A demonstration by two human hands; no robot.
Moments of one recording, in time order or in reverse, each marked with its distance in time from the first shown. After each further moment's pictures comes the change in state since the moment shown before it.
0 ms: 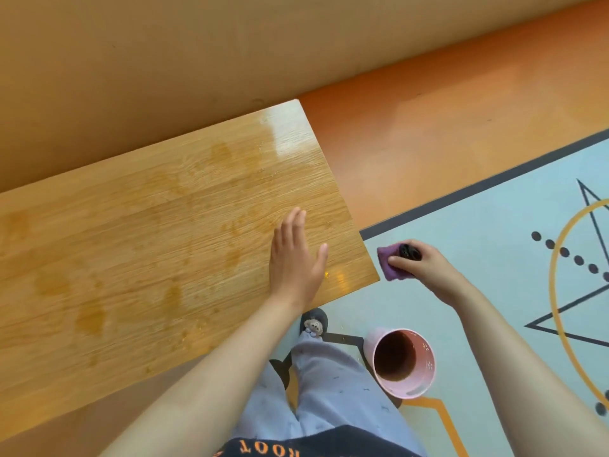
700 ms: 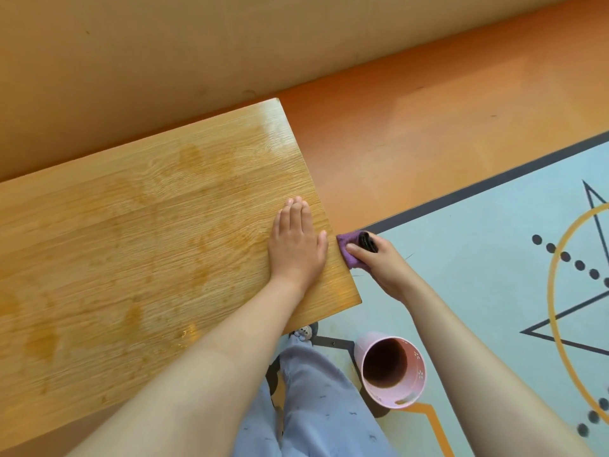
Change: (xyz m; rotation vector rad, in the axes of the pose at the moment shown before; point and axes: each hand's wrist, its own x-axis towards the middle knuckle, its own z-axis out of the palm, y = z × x) left_hand 0.068 0.020 0.051 0.377 -0.074 0.022; right_hand 0.060 -0.011 0.028 0.310 -0.143 0.002
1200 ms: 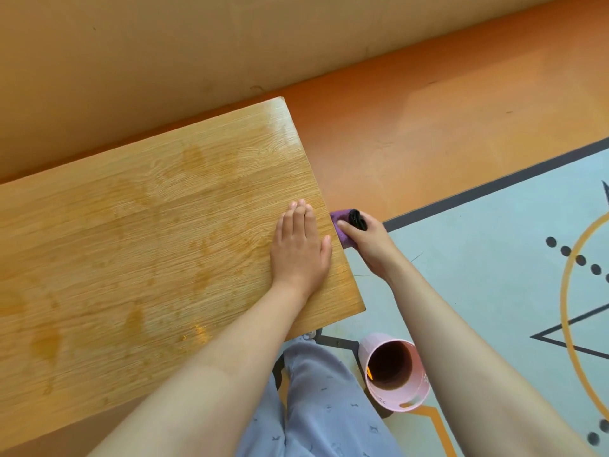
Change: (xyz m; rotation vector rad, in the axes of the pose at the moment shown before) left_hand 0.002 0.000 0.000 0.008 0.040 -0.015; right_hand 0.041 -0.025 0.022 0.049 -0.003 -0.093
